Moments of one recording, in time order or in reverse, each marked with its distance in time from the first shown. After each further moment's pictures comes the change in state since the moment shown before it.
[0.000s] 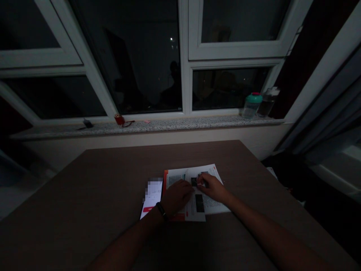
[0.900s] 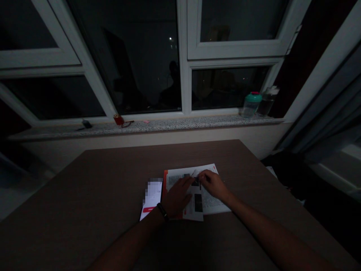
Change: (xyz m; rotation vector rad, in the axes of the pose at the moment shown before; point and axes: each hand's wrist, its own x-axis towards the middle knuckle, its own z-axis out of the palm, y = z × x) left_hand -0.004 -0.003 0.012 -0.038 0.054 -0.089; right_hand 0.005 0.004 0.001 0.008 0.166 0.088
